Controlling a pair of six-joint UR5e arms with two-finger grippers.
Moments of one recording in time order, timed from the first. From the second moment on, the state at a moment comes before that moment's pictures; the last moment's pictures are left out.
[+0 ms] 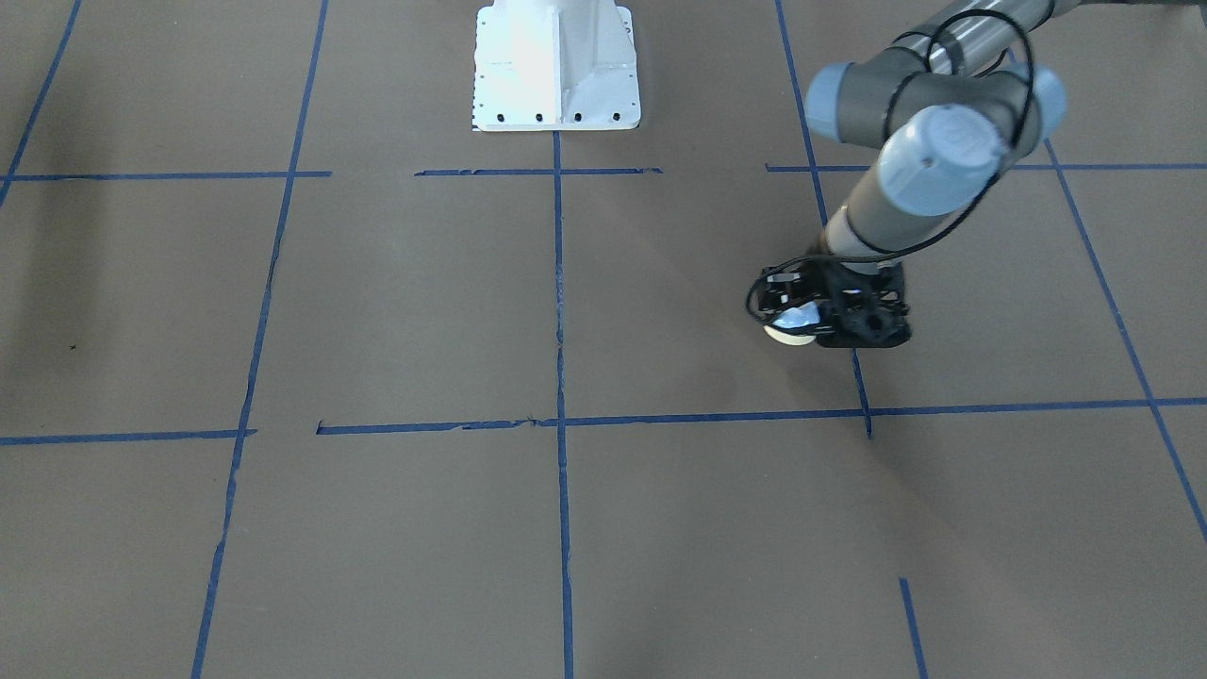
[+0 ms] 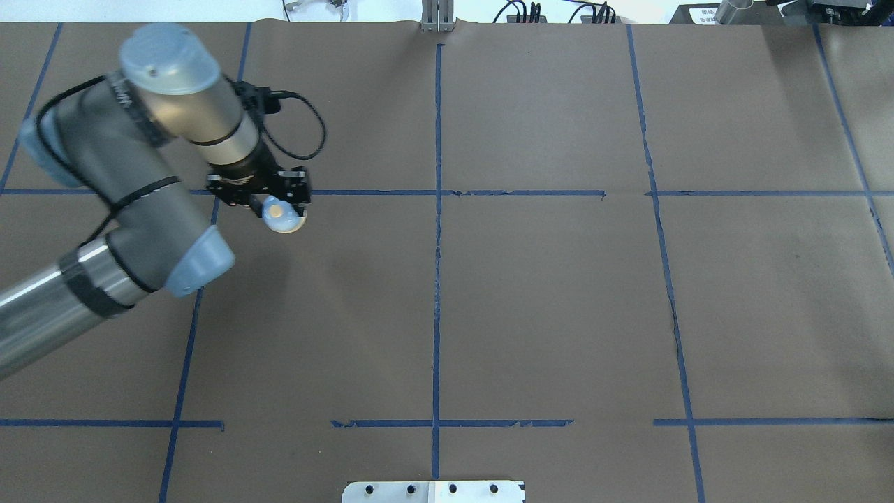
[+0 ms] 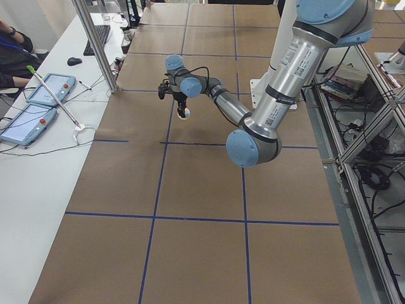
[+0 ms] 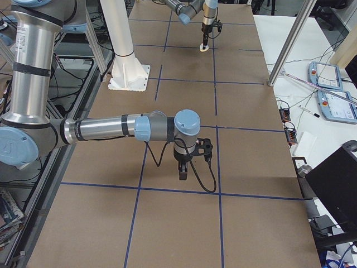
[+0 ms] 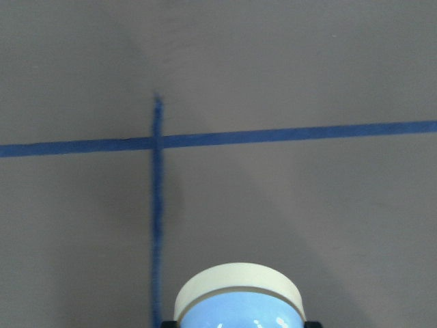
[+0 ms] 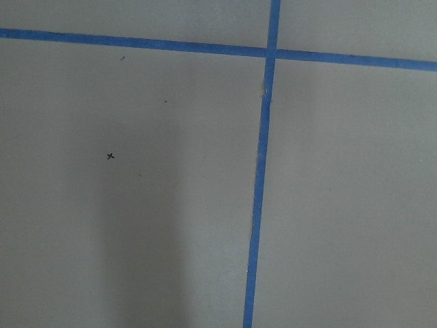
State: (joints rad) left arm -0.77 -2.22 -1.56 -1.59 -2.16 -1.04; right arm 1.50 -1.76 1.90 -1.69 2.31 0.00
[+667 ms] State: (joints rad) left arm -0.63 -2.64 -1.12 -1.62 -2.06 -1.23; right arm 1.50 -1.76 1.90 -1.69 2.31 0.00
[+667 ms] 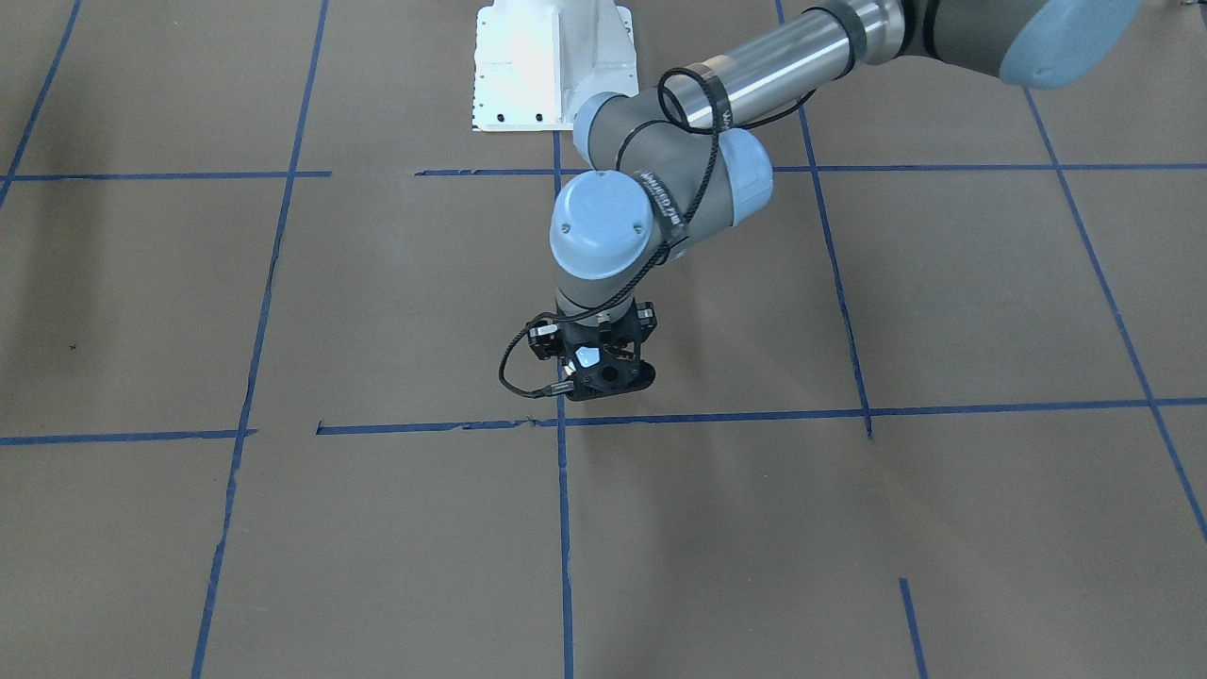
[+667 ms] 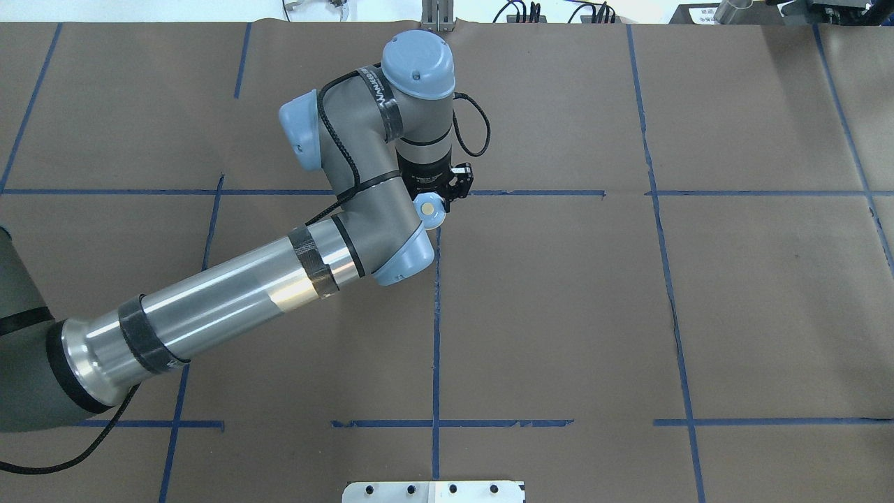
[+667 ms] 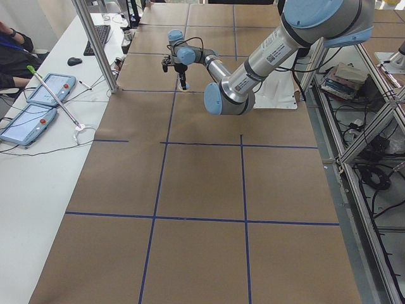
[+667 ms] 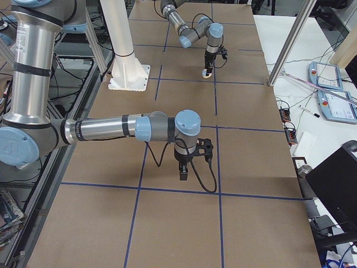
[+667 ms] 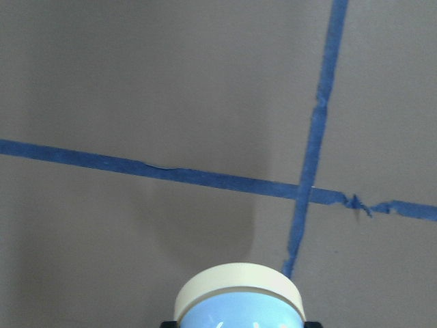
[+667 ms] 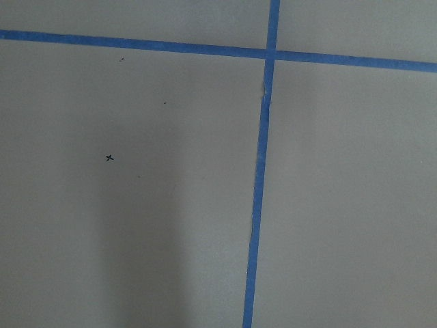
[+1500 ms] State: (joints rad) left arm -0.65 -2.65 -1.14 -1.61 -2.06 -1.21; right arm 1.49 -1.74 1.89 -1.69 2.32 0.00
